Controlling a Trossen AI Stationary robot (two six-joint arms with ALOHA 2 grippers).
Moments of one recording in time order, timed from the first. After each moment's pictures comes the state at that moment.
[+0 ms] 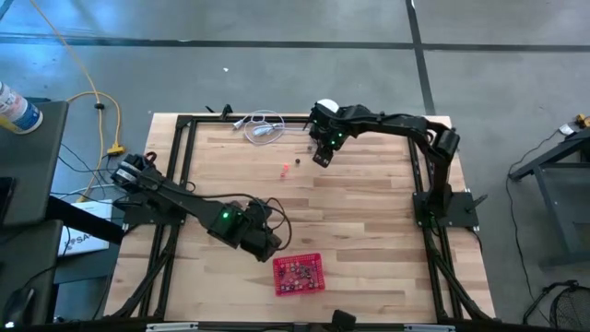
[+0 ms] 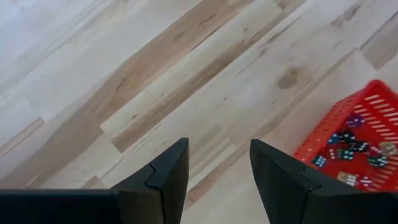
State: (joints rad) left arm -0.45 1.66 1.48 -1.11 -0.42 -1.31; right arm -0.51 1.92 1.46 -0.79 -0.09 0.02
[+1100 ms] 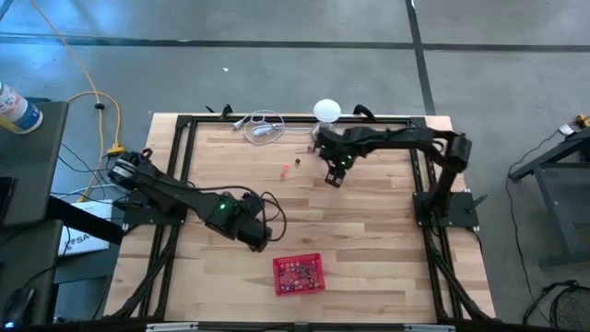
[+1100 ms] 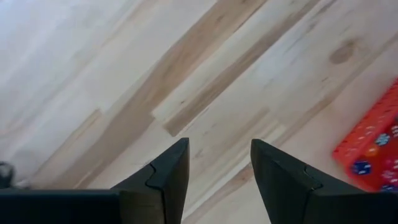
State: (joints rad) left arm -0.41 1.62 1.48 -1.28 -0.36 -1.22; right arm -0.40 1.81 1.22 -0.77 0.00 0.08
